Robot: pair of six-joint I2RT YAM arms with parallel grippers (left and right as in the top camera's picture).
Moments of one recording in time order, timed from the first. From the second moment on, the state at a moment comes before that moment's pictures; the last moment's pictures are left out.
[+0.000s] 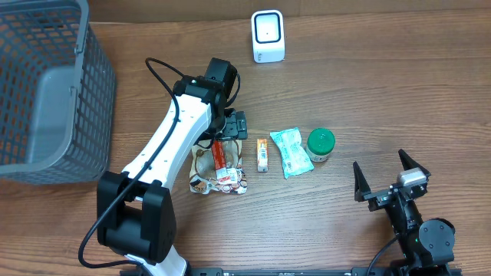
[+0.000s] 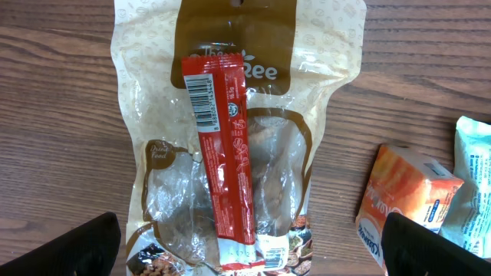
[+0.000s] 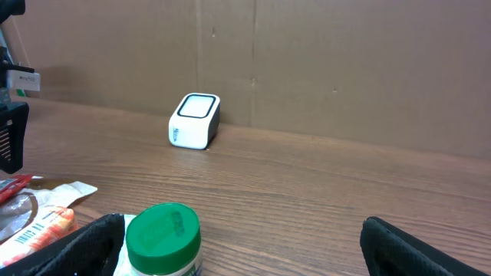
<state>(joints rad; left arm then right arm) -0.31 1.80 1.44 -1.12 -0.07 -0.45 0.17 0.01 0.02 -0.02 -0.10 -0.03</state>
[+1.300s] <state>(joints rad) -0.28 1.80 1.44 -1.14 -0.05 -0.43 0.17 0.01 0.02 -0.02 -0.10 -0.03</state>
